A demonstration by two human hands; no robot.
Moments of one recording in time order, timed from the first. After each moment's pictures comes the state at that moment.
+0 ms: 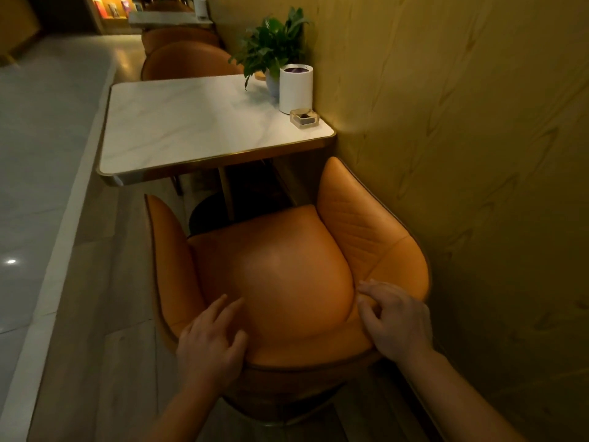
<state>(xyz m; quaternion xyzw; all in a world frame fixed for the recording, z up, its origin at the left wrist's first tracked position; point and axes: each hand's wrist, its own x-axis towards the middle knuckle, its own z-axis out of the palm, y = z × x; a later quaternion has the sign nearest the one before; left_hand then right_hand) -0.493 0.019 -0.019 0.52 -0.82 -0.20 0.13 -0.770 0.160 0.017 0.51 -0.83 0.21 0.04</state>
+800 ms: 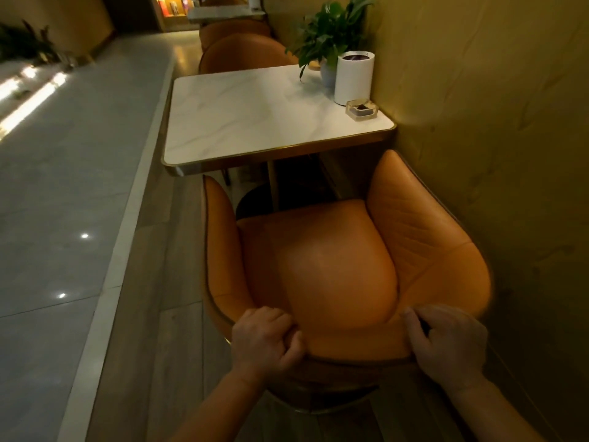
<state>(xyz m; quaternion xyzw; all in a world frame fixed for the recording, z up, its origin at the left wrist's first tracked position) -0.482 -0.001 -0.026 0.38 -0.89 -0.11 0.22 -0.740 0.130 0.008 0.53 -0.79 0.27 0.14</state>
